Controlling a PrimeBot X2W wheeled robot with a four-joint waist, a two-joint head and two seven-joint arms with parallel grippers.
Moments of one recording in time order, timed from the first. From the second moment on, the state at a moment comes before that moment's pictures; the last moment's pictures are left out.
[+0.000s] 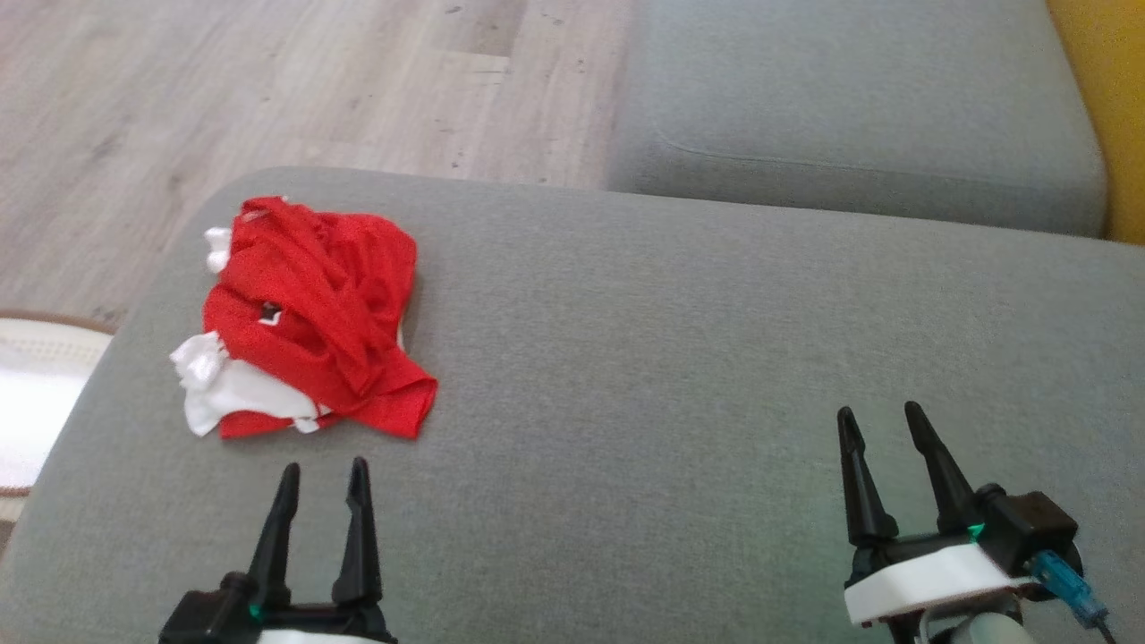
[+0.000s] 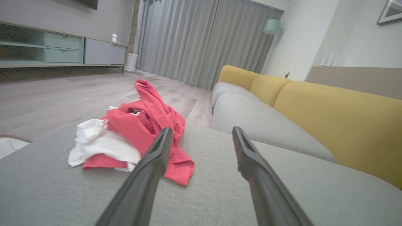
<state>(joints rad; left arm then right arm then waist) 0.13 0.05 -0.14 0.13 -0.32 -0.10 -0.25 0.06 -0.04 0.09 0.22 0.19 0.13 -0.25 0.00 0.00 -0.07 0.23</state>
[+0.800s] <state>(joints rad) 0.13 0.05 -0.07 0.12 -0.32 -0.09 -0.25 0.06 -0.04 0.12 0.22 0.20 0.13 -0.25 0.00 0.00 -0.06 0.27</state>
